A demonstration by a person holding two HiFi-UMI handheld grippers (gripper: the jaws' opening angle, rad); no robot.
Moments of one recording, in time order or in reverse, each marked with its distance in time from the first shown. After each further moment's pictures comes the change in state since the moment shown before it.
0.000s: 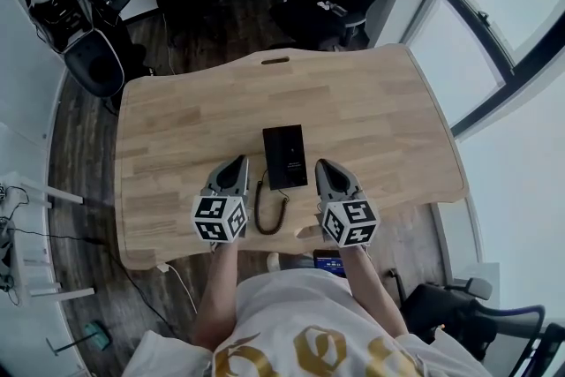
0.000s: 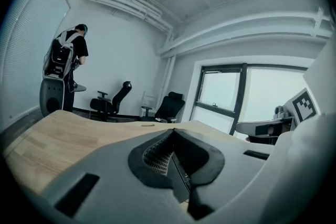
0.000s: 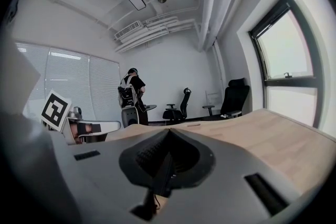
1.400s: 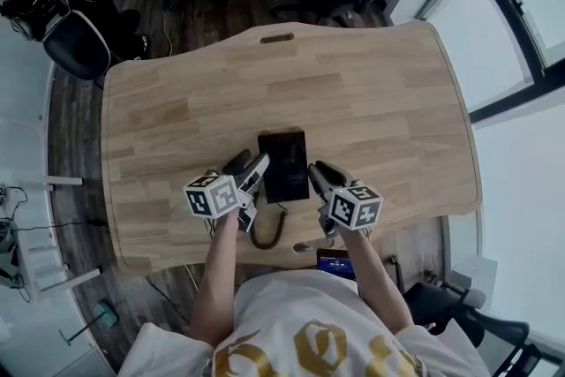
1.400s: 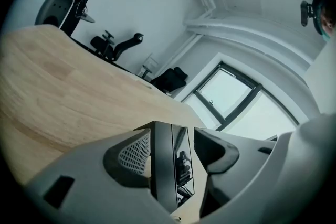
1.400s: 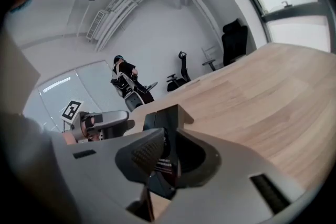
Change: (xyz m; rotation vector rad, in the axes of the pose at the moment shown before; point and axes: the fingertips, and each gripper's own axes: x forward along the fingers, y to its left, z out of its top) left arm 0.136 0.036 -0.084 -0.482 0.278 -0.169; right arm 0.116 -0.067 -0.118 0.356 0.340 0.152
